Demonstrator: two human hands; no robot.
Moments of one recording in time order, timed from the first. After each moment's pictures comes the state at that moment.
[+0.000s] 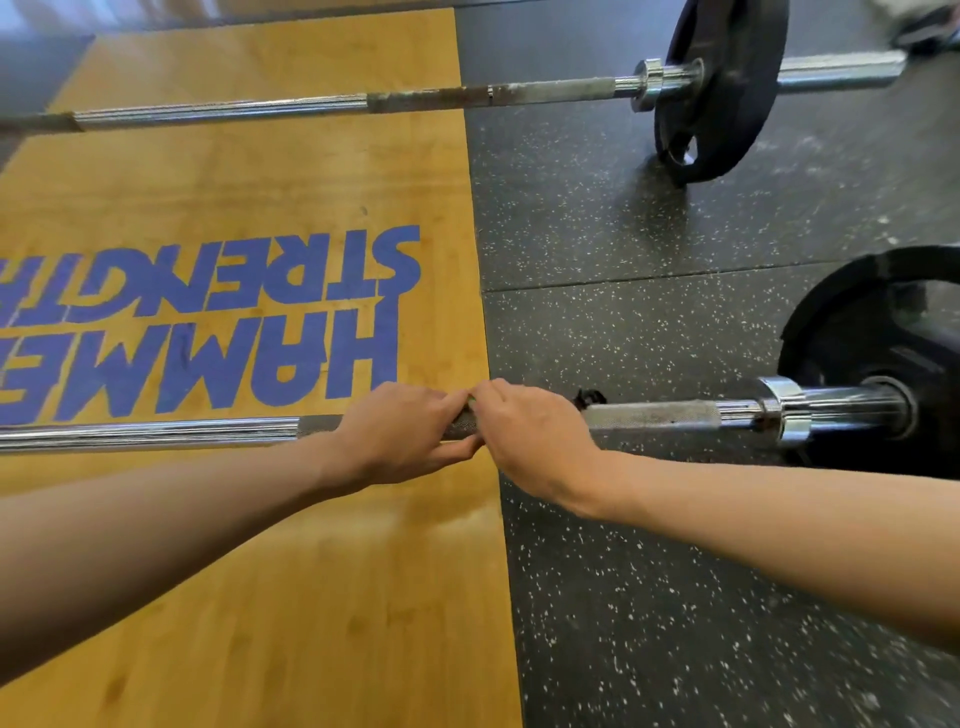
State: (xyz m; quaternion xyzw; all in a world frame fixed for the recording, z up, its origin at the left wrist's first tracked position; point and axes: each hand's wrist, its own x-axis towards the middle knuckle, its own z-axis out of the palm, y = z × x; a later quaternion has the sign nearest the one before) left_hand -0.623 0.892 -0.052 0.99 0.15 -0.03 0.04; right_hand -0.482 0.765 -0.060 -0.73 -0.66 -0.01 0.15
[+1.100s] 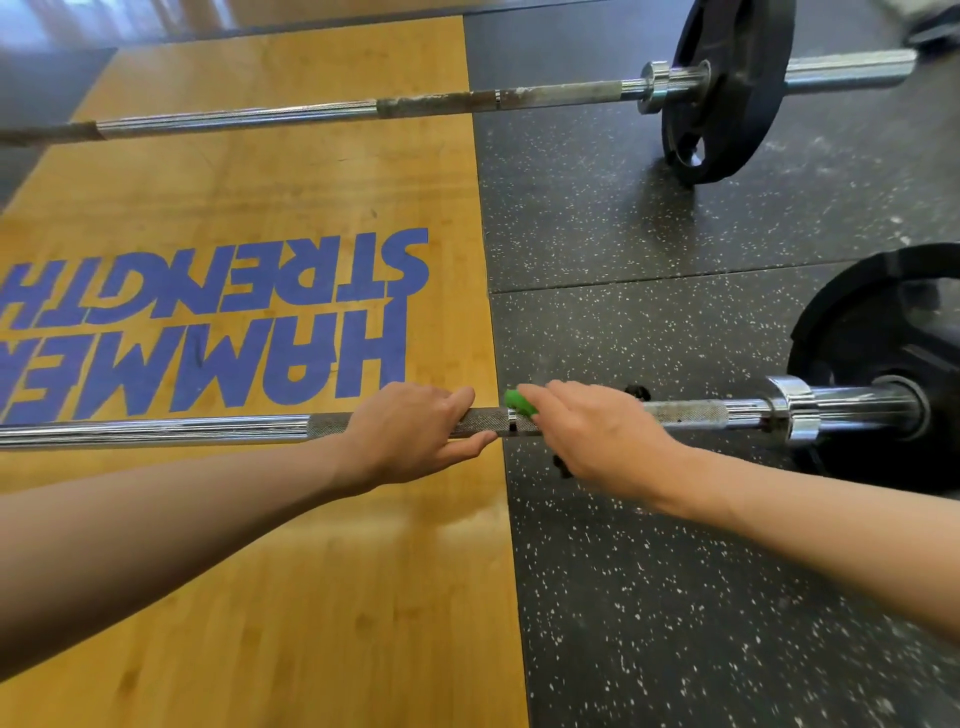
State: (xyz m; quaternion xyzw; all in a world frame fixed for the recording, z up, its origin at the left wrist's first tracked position) left_hand -0.626 0.889 -0.053 0.99 0.15 -0.01 -0.01; right_hand -0.431 0.730 -0.056 -0.65 -0.75 0.00 0.13
